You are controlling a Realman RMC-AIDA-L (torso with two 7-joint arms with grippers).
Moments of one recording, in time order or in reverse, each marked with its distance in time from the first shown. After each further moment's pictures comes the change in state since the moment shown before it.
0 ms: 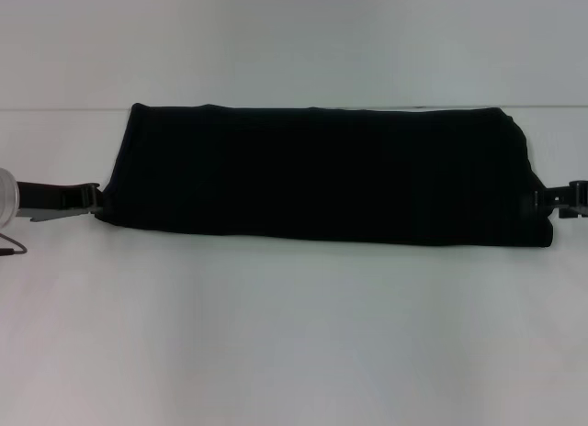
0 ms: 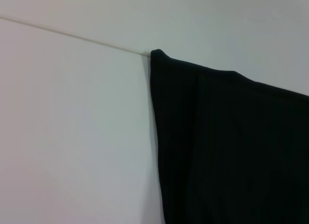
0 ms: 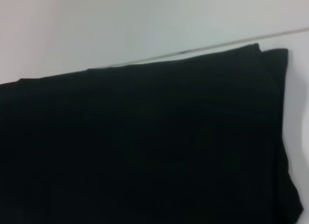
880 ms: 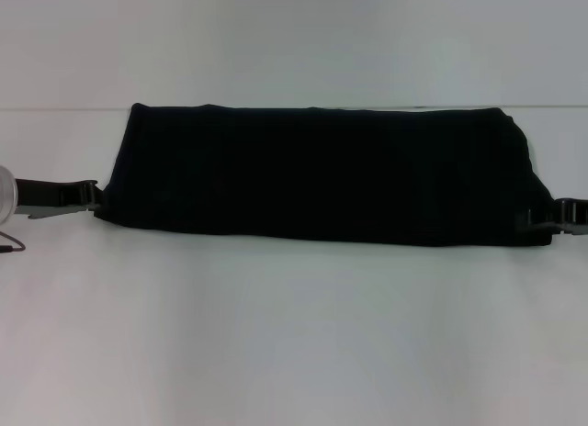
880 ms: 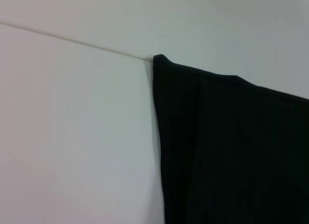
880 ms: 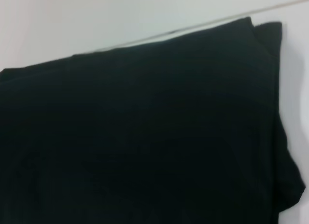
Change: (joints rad) left arm -0.002 0.002 0.000 0.001 0.000 -0.007 -0.003; right arm 0.005 0.010 -0.011 0.078 -0.004 0.067 -0.002
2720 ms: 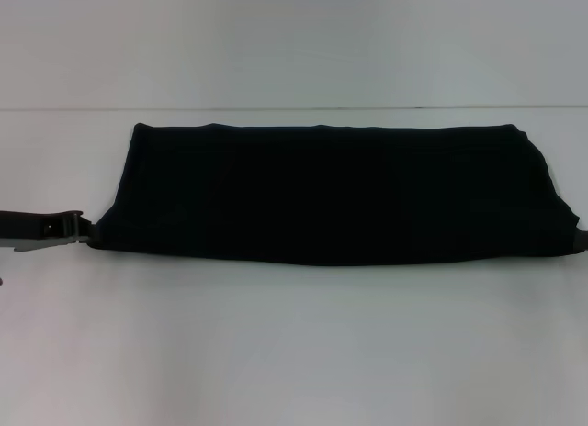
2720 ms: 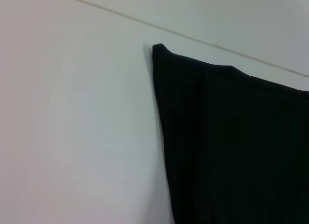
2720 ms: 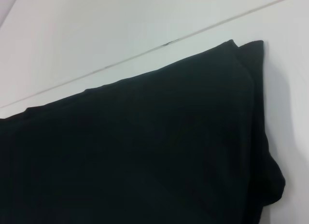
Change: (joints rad) left arm 0.117 -0.035 -0.012 0.185 -0.010 0.216 -0.009; right arm -0.163 0.013 0.132 -0.121 0.108 -0.165 -0.131
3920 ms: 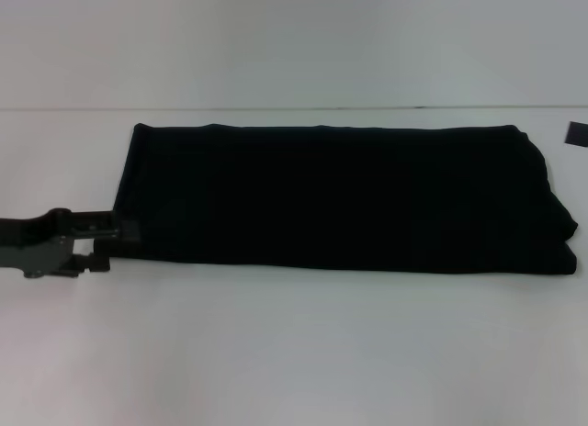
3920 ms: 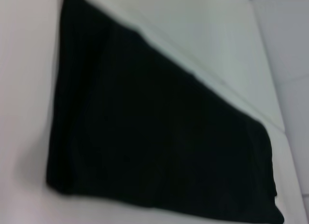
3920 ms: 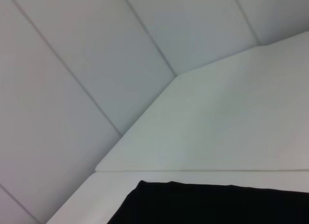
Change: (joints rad) left arm -0.016 0.113 -0.225 -0.151 -0.084 0.425 -0.057; right arm 0.008 -0.019 0.144 -0.094 0.278 -0.334 -0.274
